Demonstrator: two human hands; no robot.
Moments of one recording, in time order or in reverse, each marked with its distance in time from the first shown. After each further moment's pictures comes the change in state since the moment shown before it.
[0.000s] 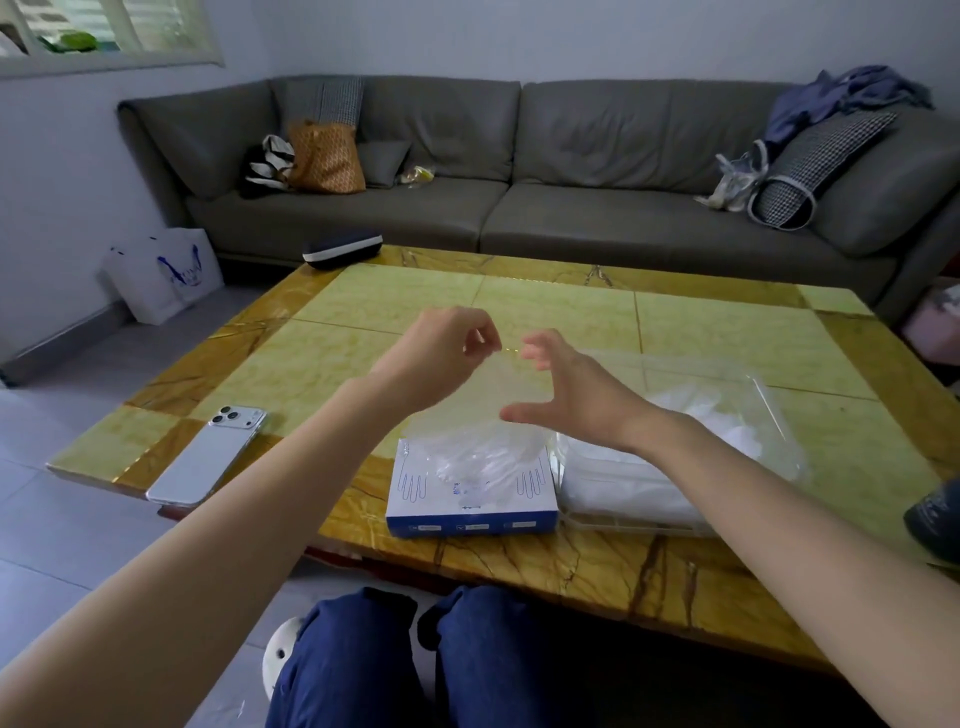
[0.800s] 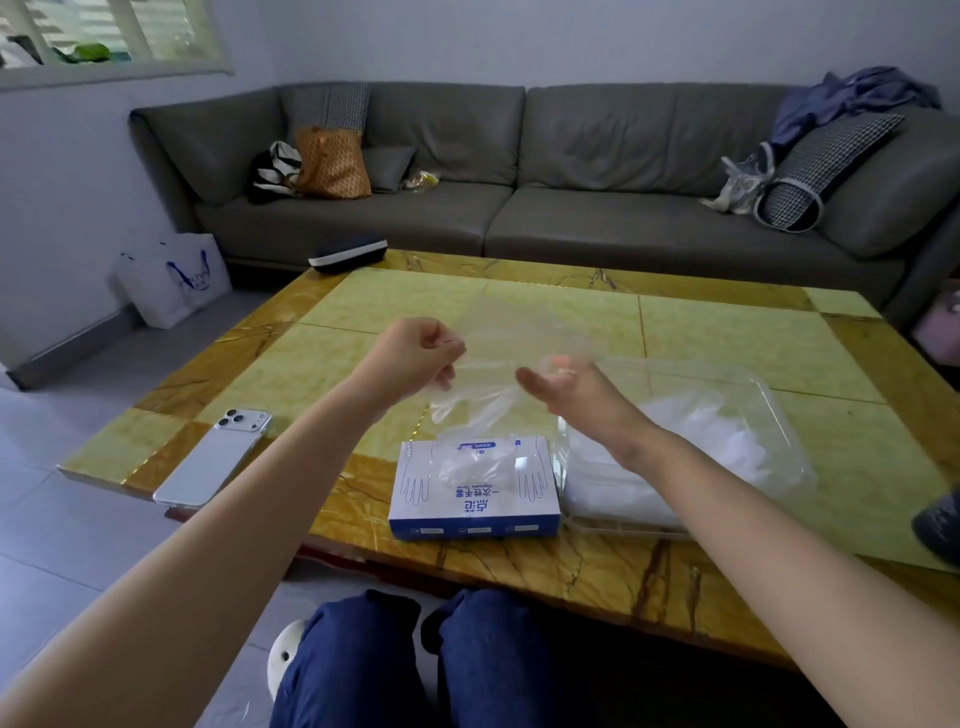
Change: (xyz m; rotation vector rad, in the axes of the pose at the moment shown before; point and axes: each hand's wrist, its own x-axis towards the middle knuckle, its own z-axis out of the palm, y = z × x) left_hand -0.007 -0.015 -0.005 -0.435 0.001 -0.411; right_hand 0.004 0.016 0.013 0.530 0.015 0.207
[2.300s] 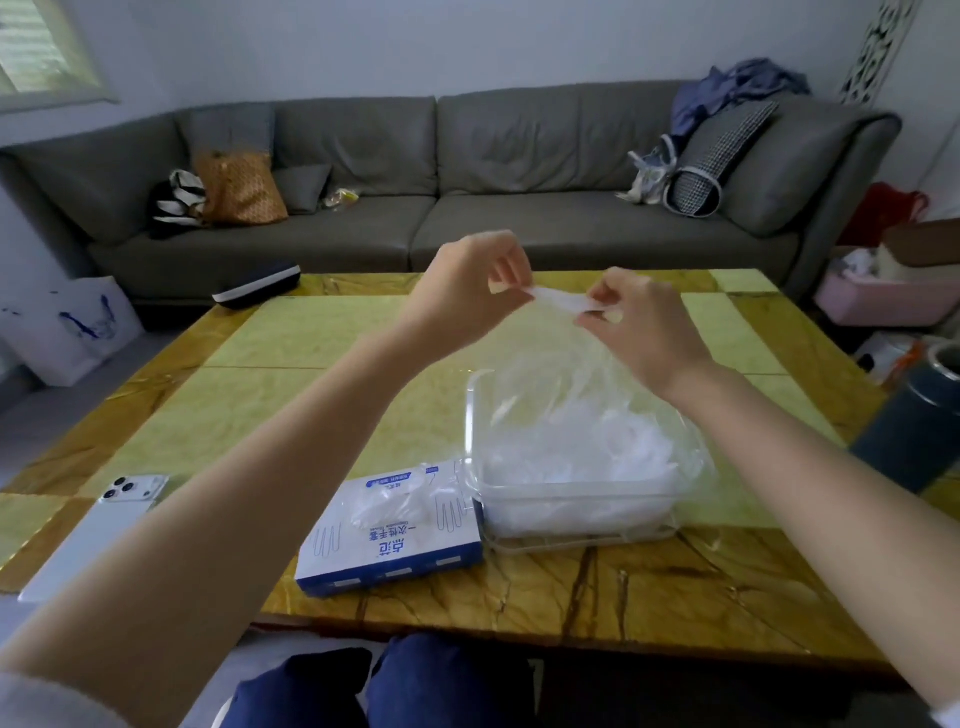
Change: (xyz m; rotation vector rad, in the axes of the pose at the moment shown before) left_hand 0.045 0.117 0.086 0.303 -0.009 0.718; right_hand -0.009 0.010 -0.140 -0.603 0.643 -0.314
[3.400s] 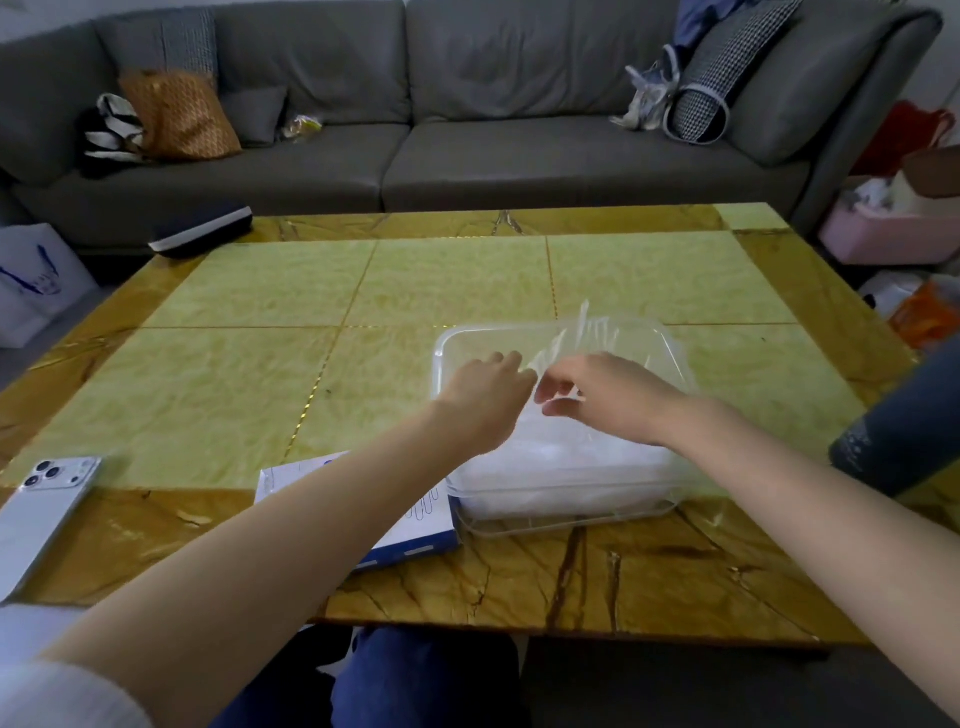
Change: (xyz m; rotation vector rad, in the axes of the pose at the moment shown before) left_hand -0.036 -0.050 0.136 0.653 -0.637 0.033; right_hand -0.038 0.049 0.057 -0.060 -0.739 0.017
